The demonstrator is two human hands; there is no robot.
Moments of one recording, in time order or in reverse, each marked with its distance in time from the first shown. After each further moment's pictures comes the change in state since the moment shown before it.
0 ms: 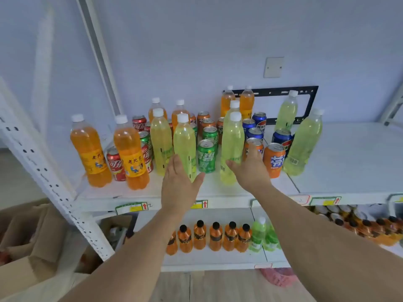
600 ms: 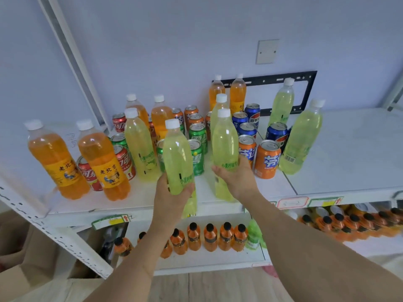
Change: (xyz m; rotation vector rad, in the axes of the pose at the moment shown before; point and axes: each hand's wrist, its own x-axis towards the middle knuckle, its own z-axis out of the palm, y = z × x) left_hand 0.000 0.004 0.033 -0.727 -0.045 -0.239; right_hand 0.024 0.037 0.026 0.437 -0.044 0.074
